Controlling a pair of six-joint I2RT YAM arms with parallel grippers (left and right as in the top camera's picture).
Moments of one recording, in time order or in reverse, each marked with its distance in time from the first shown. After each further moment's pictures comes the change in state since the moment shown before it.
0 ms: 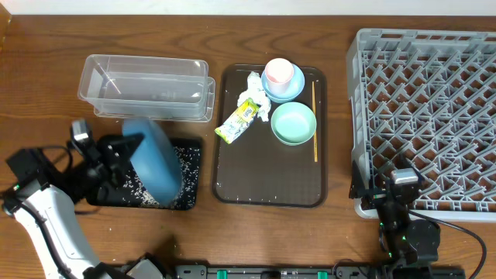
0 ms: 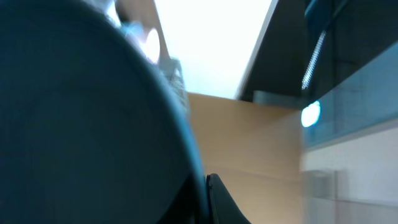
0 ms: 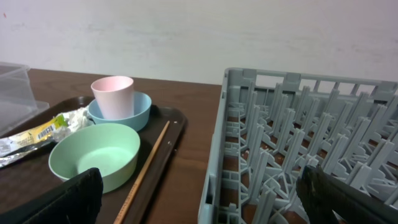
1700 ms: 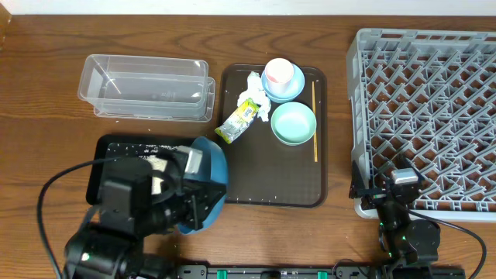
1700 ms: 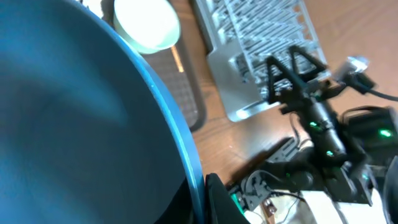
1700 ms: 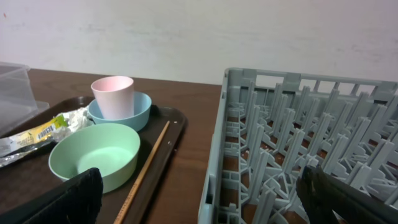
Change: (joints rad) left arm -1.048 -0.565 -0.005 0.244 -0.857 -0.211; right arm 0.000 0.000 0.000 0.000 0.000 0.000
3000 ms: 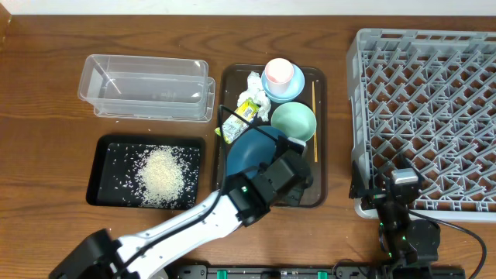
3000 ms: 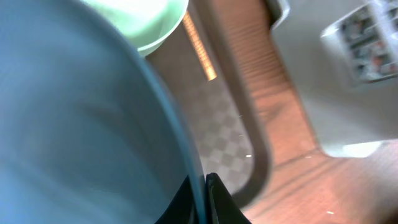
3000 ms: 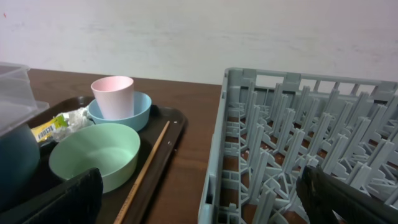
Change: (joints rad) left arm -0.669 0.781 0.000 0.621 -0.694 -0.209; right arm 0.000 0.000 0.000 0.000 0.000 0.000
